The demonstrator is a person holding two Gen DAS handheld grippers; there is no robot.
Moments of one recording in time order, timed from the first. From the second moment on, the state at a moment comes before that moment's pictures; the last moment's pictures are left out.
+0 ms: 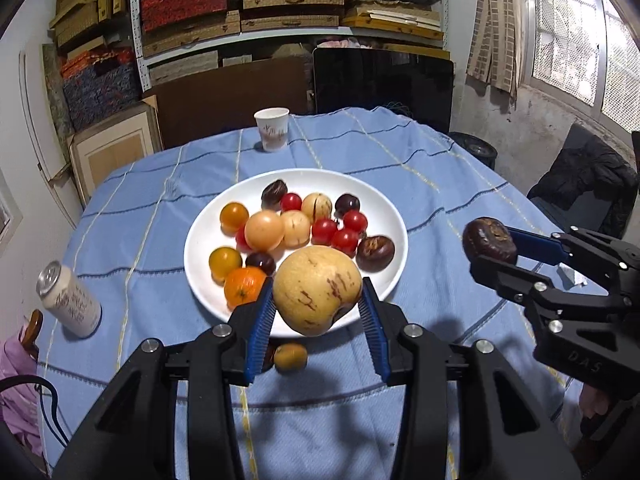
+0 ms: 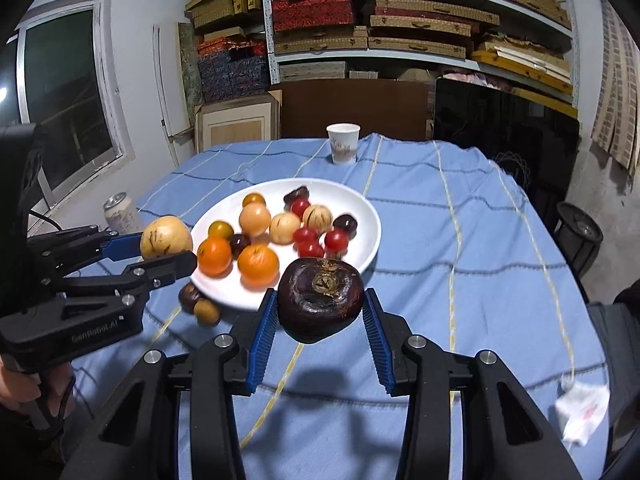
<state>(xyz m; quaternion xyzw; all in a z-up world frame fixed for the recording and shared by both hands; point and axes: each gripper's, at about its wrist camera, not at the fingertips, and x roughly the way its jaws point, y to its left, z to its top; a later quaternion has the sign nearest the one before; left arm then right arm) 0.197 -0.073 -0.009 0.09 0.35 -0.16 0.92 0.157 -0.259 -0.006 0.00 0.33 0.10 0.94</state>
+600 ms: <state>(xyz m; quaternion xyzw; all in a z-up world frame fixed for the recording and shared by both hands) 0.278 -0.049 -0.013 0.06 0.37 -0.14 0.92 0.258 -0.244 -0.012 0.00 0.35 0.12 0.93</state>
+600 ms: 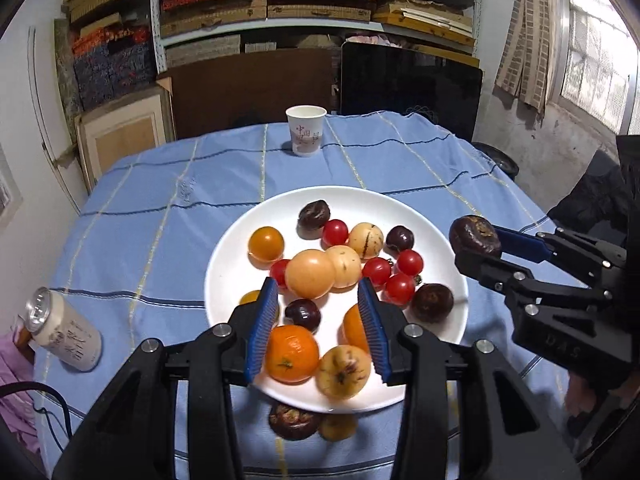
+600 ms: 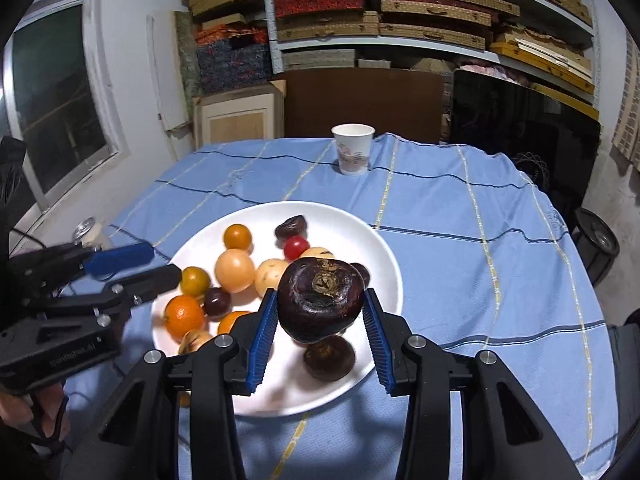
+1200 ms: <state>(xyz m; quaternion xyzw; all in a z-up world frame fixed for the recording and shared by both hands) 0.237 0.014 -0.051 0.07 0.40 -0.09 0.91 0.188 -0.188 -0.040 -0.06 0.39 0.20 0.90</state>
